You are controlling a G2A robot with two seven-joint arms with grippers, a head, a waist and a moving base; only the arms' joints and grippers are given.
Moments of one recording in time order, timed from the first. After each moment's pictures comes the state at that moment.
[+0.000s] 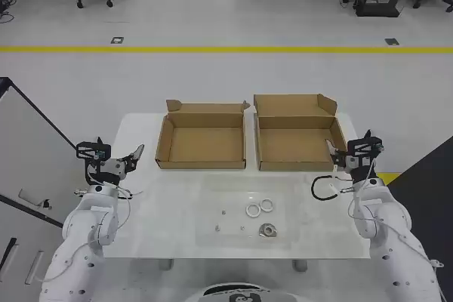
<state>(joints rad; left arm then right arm) 1.73 -1.15 -1.60 -1.80 1.33 0.00 0.00 -1.73 -1.15 1.60 -1.80 -1.33 0.00 0.00</state>
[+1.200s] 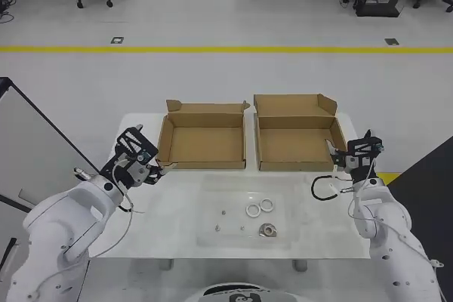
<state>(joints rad) 1.71 -1.10 -1.63 -2.34 1.38 -0.56 -0.63 -1.73 -1.15 1.60 -1.80 -1.33 0.00 0.00</state>
